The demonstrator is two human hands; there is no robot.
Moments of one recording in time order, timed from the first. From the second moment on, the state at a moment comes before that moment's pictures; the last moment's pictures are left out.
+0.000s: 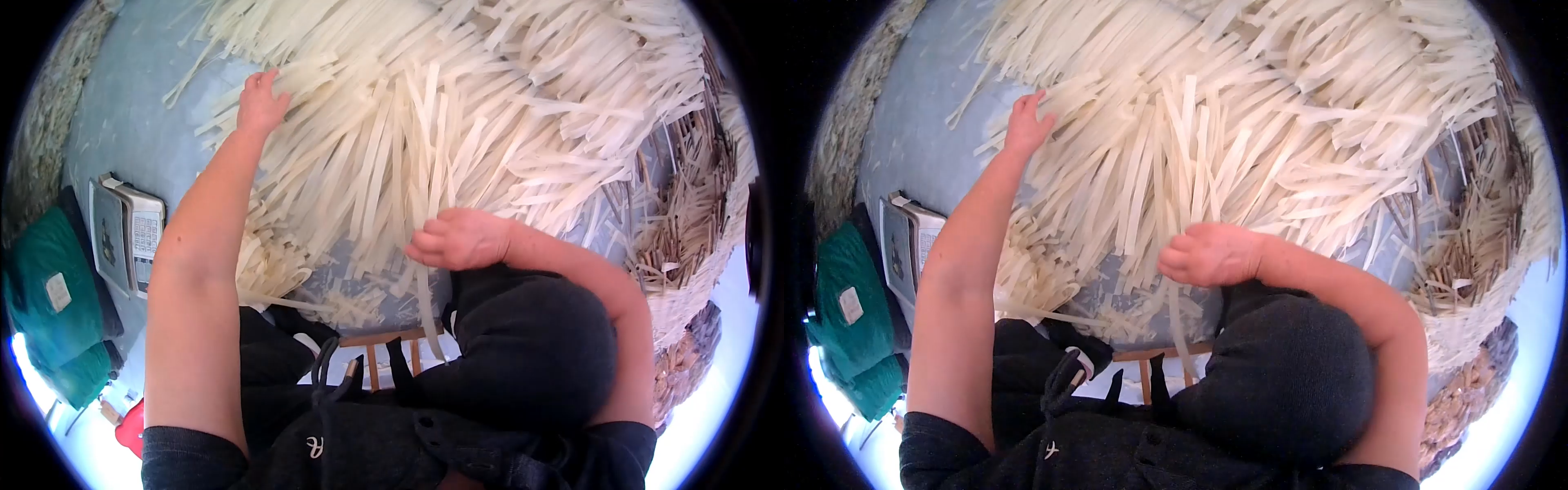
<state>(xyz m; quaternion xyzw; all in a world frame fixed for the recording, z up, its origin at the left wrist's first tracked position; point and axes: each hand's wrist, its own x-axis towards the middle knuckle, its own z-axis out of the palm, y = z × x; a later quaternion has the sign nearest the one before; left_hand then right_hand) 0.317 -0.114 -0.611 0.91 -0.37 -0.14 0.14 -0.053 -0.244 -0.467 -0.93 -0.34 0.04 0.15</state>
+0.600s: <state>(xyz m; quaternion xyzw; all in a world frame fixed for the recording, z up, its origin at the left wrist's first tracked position) 0.319 -0.129 -0.584 0.83 -0.43 -0.36 -0.05 -0.096 -0.276 -0.562 -0.79 0.48 0.07 0.38</state>
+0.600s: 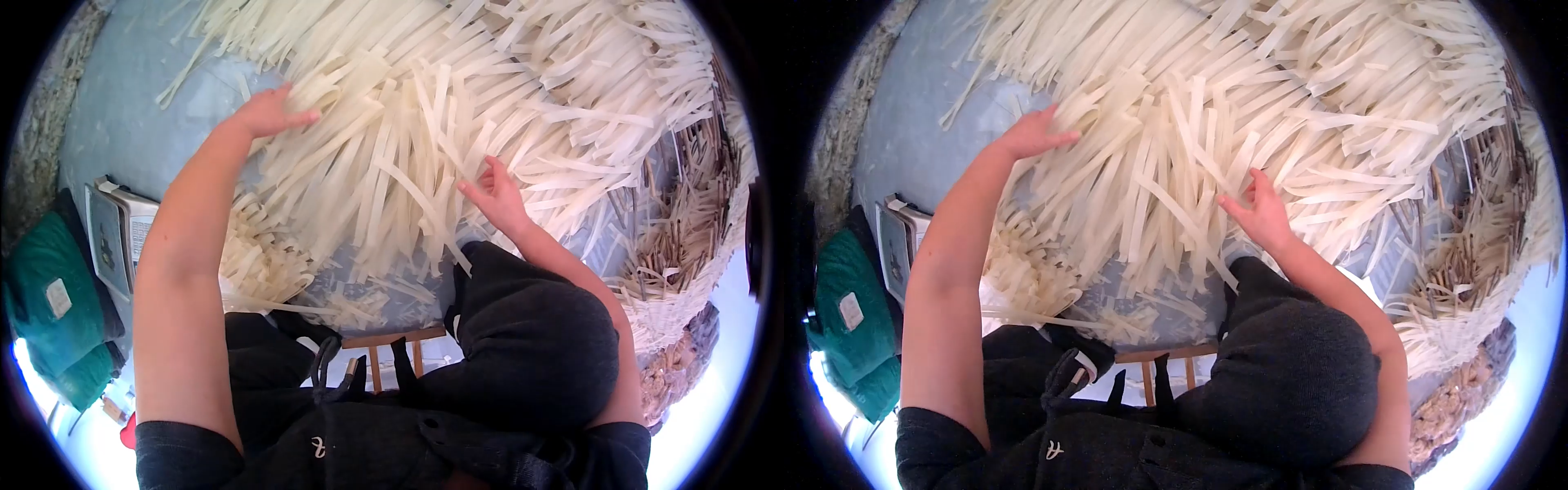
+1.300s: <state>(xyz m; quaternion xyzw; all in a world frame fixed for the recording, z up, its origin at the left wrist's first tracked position) 0.152 -0.129 -0.552 0.81 -0.34 -0.47 0.11 -0.075 -0.266 -0.547 -0.43 0.48 0.21 0.74</state>
